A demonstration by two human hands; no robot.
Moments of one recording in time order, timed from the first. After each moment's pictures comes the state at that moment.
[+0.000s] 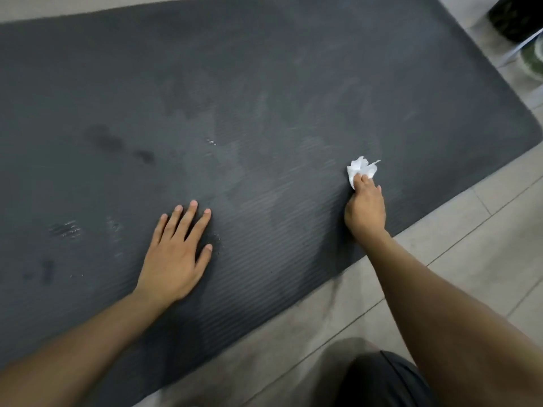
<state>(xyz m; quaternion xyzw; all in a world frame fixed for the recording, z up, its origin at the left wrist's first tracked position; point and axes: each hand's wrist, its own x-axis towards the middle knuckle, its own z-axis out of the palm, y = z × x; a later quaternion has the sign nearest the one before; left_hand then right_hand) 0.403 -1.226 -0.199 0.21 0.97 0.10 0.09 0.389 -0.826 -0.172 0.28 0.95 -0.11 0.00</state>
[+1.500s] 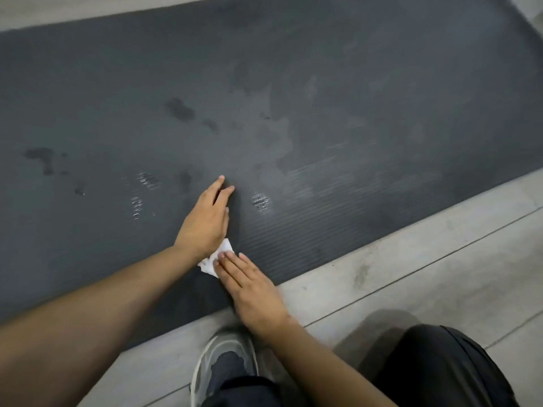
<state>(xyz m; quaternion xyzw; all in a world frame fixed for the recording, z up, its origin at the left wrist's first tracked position) 0.426 -1.275 -0.192 0.16 0.95 0.24 0.08 0.570 -1.134 -0.195 -0.25 0.95 -0.18 0.05</state>
